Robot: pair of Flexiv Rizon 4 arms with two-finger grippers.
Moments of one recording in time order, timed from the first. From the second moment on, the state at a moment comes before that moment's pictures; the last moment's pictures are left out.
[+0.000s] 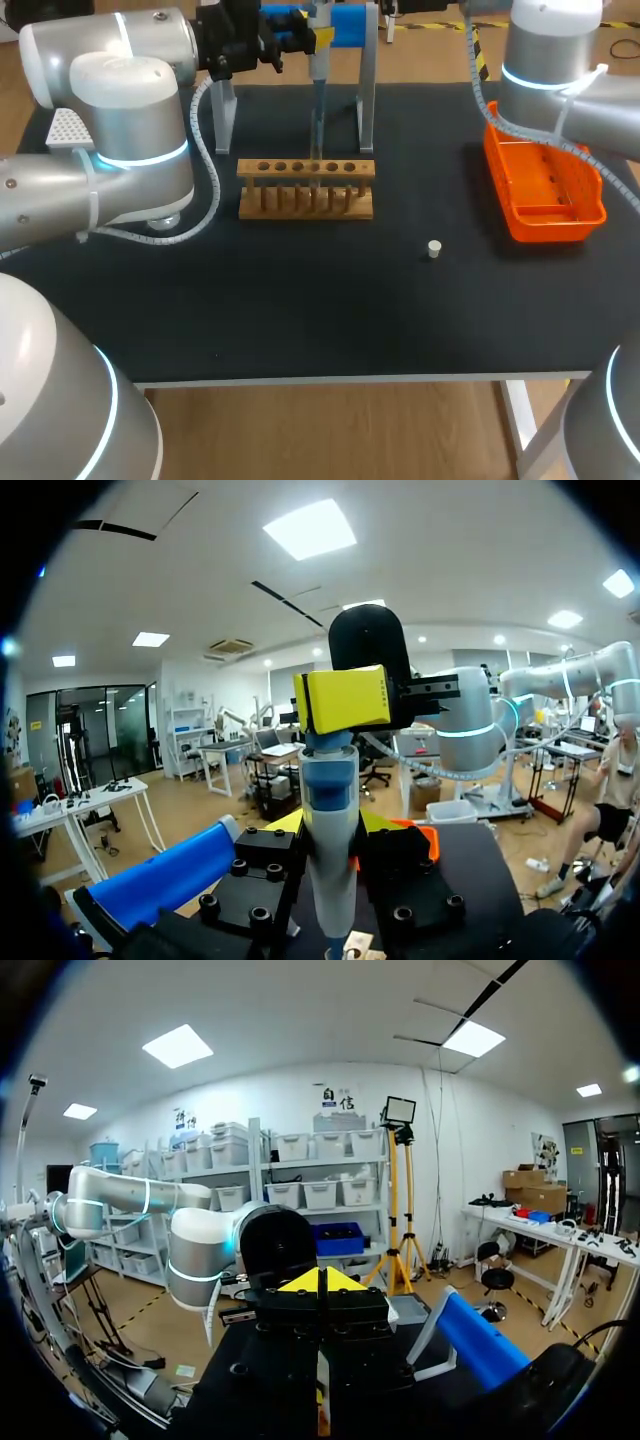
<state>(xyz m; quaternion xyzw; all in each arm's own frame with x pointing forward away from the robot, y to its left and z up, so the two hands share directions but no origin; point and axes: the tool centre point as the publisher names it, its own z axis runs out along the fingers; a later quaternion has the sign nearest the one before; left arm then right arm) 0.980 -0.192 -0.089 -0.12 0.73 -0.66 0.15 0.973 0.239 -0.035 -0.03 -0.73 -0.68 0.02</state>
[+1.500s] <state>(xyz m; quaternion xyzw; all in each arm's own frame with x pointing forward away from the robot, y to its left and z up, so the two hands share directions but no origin) 0.979 -0.193 -0.083 -0.12 0.72 -0.66 0.15 0.948 0.155 -0.039 0.05 -0.76 -0.65 -0.07</state>
